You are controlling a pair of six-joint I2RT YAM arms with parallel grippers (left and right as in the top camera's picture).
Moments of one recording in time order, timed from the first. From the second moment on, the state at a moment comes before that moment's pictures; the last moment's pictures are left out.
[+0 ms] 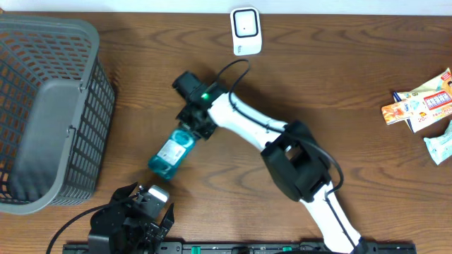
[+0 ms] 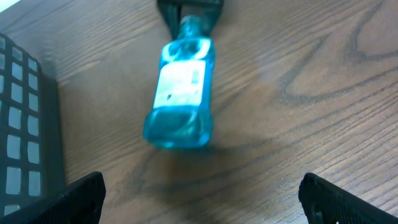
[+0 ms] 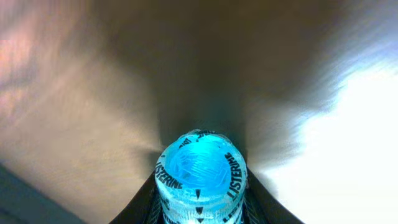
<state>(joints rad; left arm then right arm) -0.16 0.01 0.45 -1.13 0.13 0.42 0.77 2.37 1.89 -0.82 -0.27 1.40</state>
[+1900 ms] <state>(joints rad) -0.16 0.01 0.45 -1.13 0.13 0.42 0.51 2.32 1.85 -1.19 -0.04 1.11</state>
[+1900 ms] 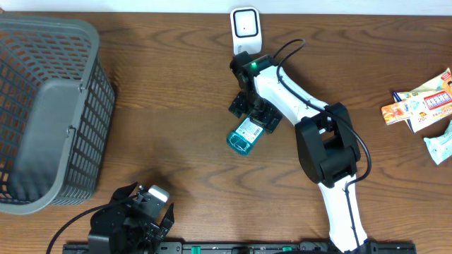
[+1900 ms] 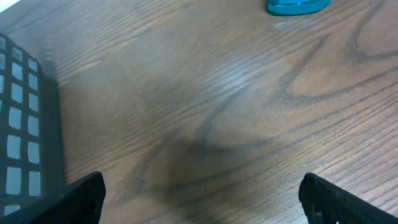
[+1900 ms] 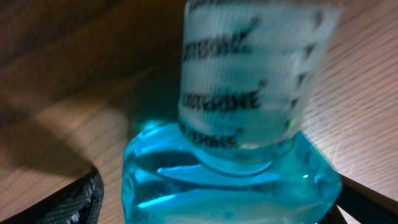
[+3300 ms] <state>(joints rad) -0.16 0.01 0.45 -1.13 0.13 0.42 0.50 2.32 1.85 -1.21 0.07 1.11</state>
